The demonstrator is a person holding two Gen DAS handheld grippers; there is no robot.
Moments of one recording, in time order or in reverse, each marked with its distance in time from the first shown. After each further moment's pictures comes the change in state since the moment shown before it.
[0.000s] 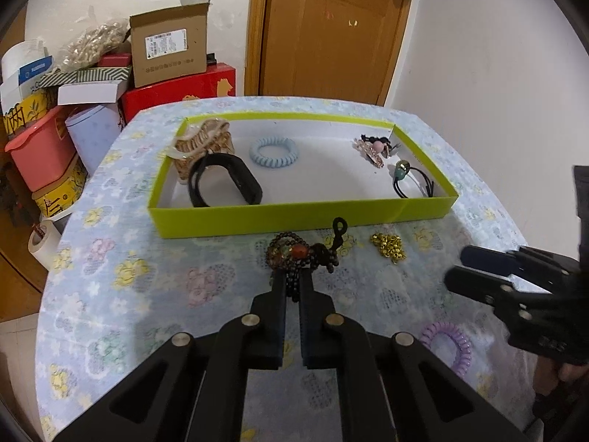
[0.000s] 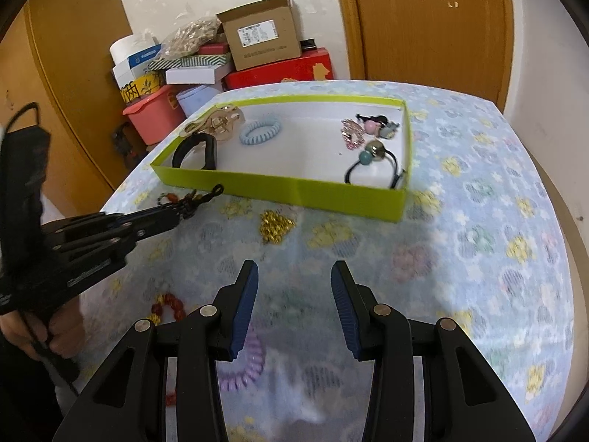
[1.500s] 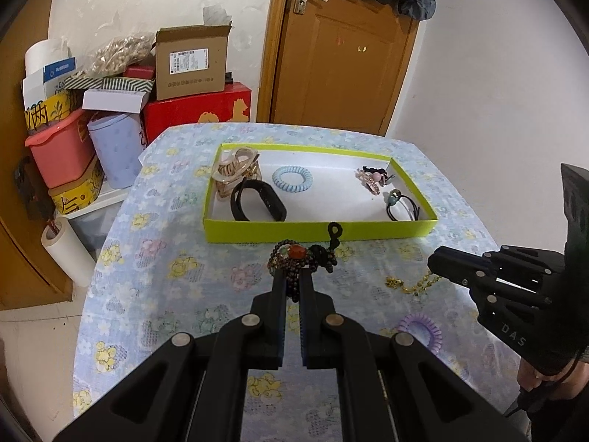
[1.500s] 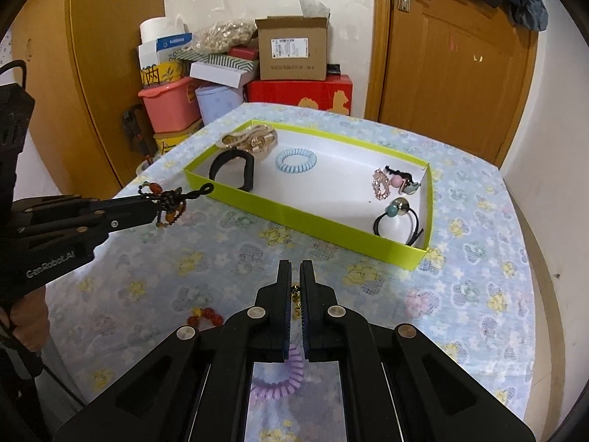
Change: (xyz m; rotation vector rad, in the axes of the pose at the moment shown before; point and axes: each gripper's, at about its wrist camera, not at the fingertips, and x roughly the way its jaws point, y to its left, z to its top) left arm -0.058 0.016 0.001 -0.044 -0.064 0.002; right arm -0.035 0.055 0.011 -0.171 -0.068 -0.083
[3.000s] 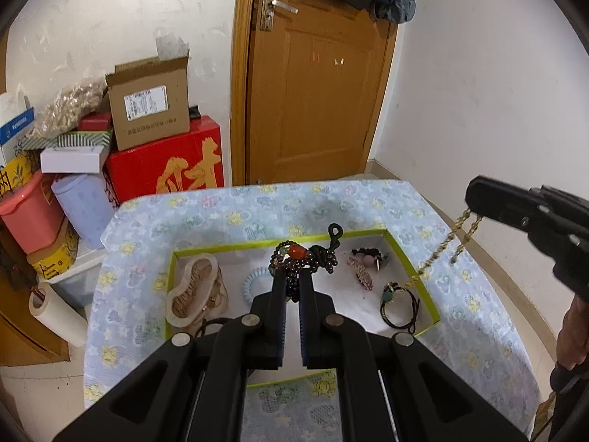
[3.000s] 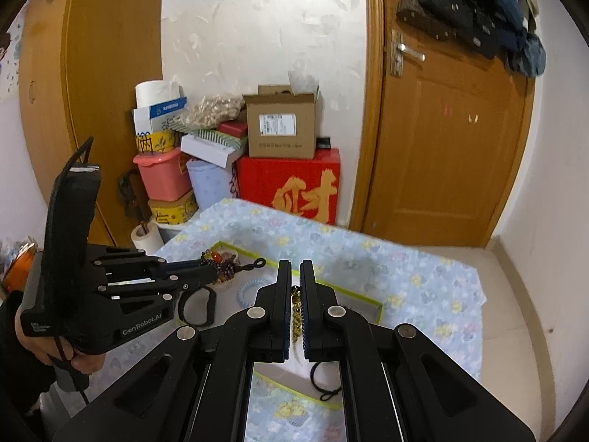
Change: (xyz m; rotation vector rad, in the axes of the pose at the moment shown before) left arm 0.062 -0.025 0.112 0.093 -0.031 -0.045; right arm -0.010 -0.061 0.113 -0.010 -0.175 0.015
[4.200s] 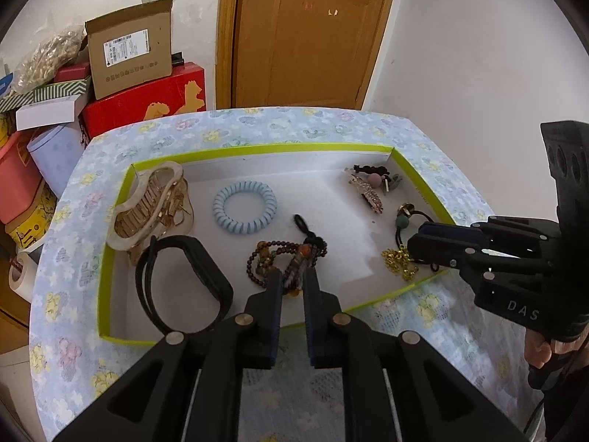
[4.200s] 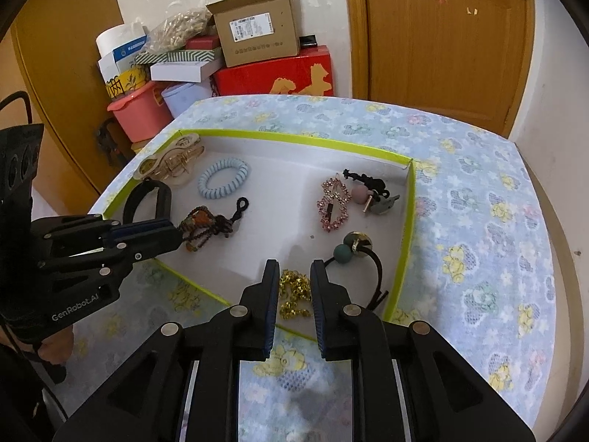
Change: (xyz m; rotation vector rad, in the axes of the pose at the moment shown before) left arm 0.047 -0.004 -0.056 0.002 0.146 -0.048; right arm 0.078 -0.029 -0.085 0.137 0.276 0.036
